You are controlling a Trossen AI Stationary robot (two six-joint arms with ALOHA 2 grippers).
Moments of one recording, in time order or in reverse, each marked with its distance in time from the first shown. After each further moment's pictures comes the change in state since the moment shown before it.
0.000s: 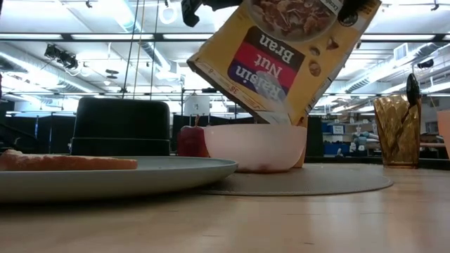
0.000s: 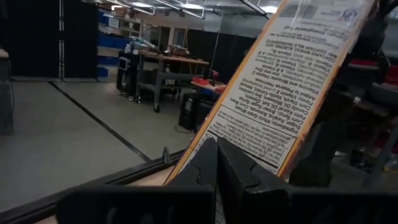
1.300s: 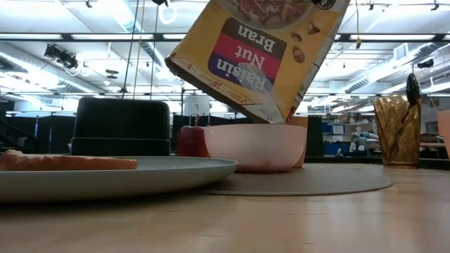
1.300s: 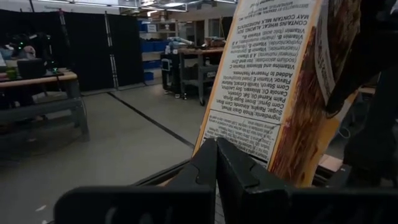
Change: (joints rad) left arm -0.125 -0.084 0.000 -0.210 -0.296 0.095; right arm 0.043 0.219 0.256 -0.055 -0.010 0.142
